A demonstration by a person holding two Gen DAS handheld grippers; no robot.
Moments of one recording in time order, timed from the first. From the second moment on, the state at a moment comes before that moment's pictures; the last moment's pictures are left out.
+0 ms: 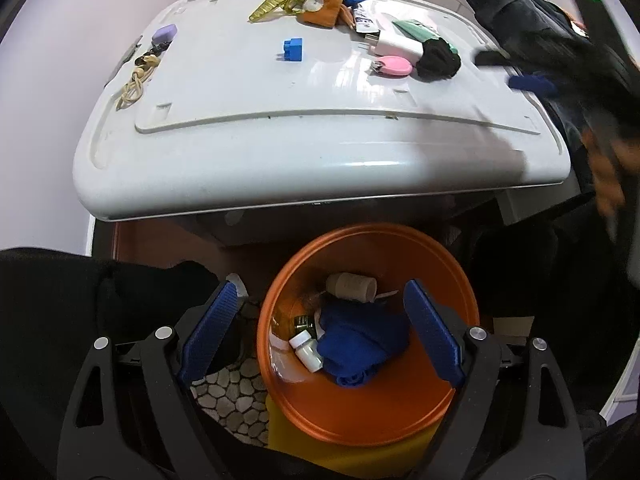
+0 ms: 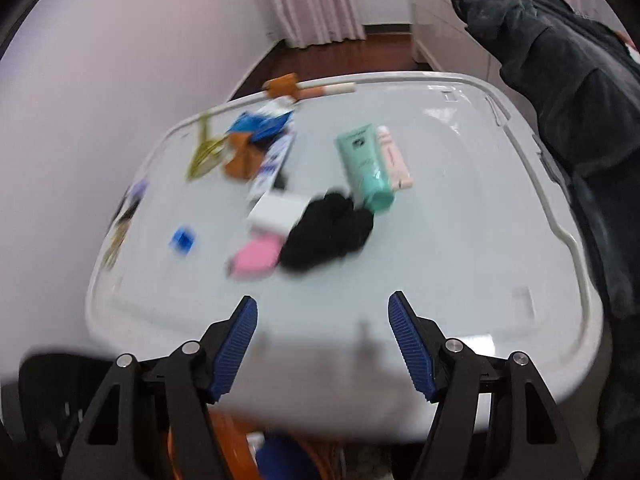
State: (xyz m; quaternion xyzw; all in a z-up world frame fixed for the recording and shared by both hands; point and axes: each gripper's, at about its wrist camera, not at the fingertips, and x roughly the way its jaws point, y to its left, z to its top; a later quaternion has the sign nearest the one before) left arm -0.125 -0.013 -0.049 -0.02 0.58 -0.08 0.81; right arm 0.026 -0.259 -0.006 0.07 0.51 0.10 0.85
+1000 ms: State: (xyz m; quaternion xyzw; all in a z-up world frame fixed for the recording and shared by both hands) left arm 0.058 -0.027 -0.066 -0.02 0.51 -0.02 0.86; right arm 0.031 -0.298 0.019 0.11 0.47 0.15 0.86
